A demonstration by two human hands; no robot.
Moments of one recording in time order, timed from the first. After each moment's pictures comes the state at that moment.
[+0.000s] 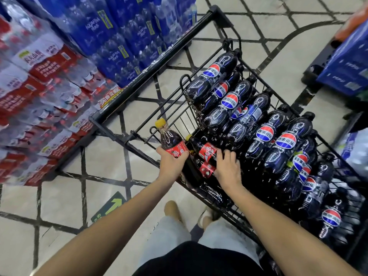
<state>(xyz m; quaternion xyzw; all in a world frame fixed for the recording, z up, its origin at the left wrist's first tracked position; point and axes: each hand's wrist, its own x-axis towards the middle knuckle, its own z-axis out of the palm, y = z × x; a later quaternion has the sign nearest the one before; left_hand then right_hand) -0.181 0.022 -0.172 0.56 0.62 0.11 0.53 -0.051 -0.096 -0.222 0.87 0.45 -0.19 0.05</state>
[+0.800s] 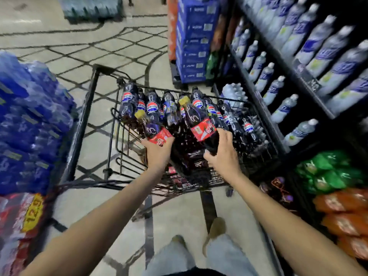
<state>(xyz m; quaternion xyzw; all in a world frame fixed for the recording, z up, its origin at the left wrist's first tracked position) -0.191 0.021 -0.110 0.73 0.31 0.08 0.61 -0.203 -0.174 -0.090 0.94 0.05 0.08 -0.31</state>
